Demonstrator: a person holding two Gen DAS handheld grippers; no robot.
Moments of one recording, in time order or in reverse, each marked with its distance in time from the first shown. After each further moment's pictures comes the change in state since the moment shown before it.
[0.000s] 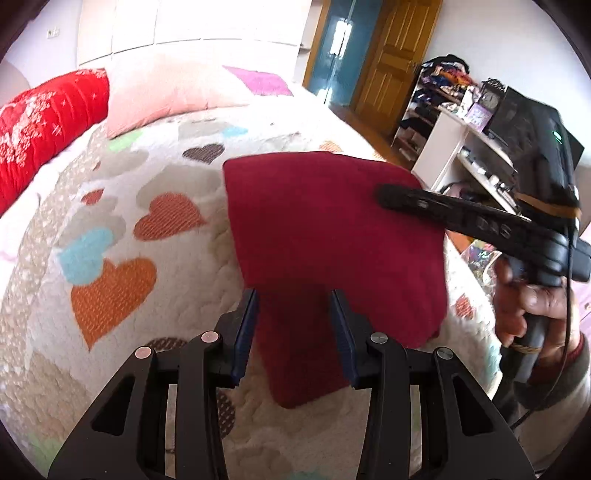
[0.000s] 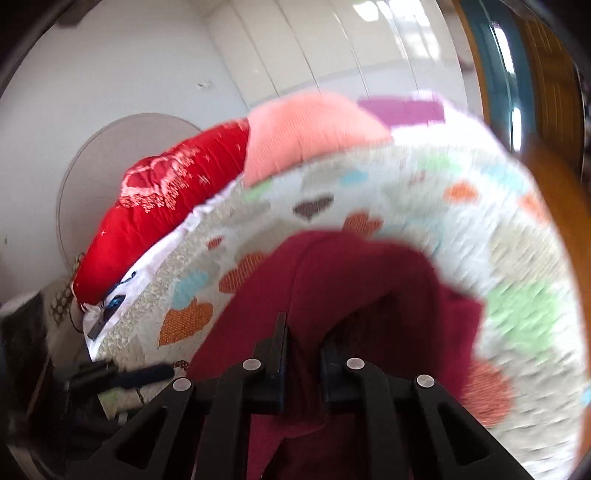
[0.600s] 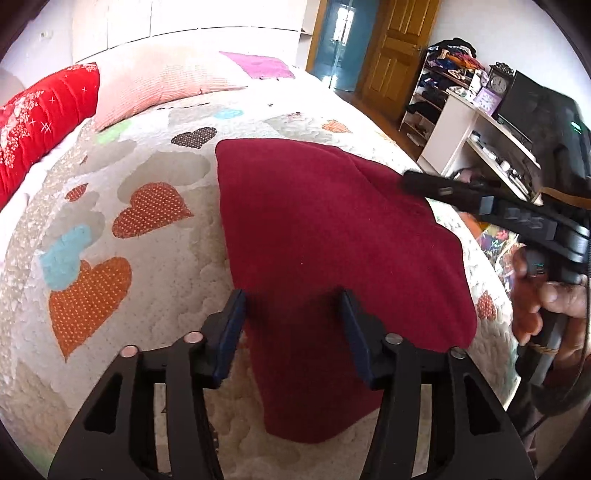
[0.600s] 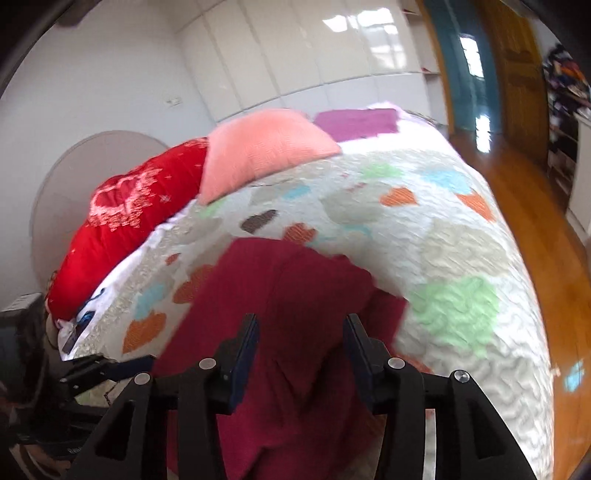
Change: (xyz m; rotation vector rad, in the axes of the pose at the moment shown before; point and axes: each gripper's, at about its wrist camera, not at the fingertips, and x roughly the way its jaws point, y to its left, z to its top) left arm 0.041 -0.010 0.000 0.016 0.052 0.049; right arm -0.005 -0.045 -0.008 0.058 -0.031 -0.098
